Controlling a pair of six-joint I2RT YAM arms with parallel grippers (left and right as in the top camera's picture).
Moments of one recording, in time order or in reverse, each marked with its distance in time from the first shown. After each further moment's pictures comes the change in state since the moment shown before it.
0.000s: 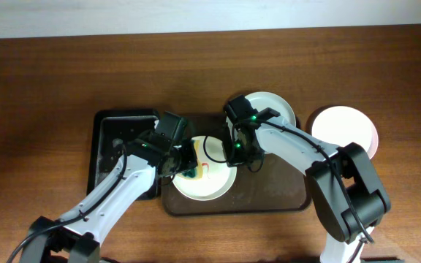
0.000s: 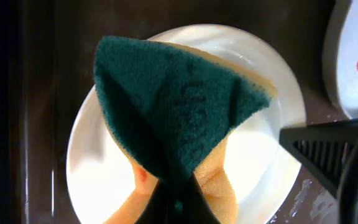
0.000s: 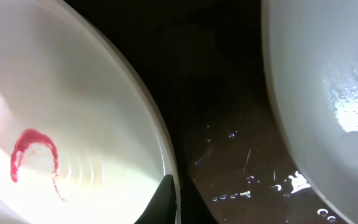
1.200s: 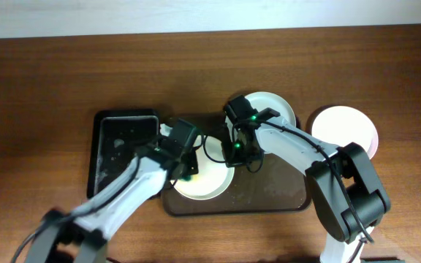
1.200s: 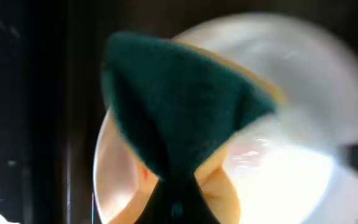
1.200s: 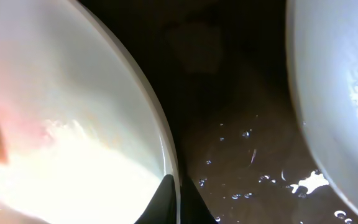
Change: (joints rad) left arm -0.072 0.018 -0.027 0.009 -0.213 0.031; right arm -0.003 0.000 0.000 0.000 -0.029 0.011
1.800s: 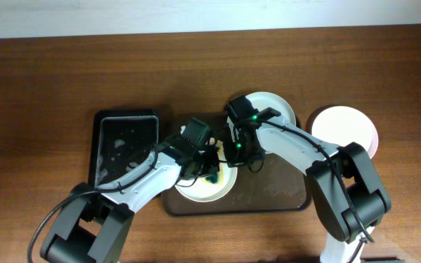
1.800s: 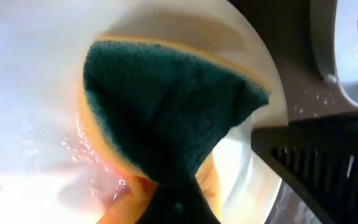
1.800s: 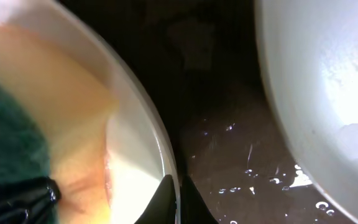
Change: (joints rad) left arm -0.056 0.171 0.020 0.179 0.308 -0.105; right arm -0.002 0.000 -0.001 -0.010 0.018 -0.004
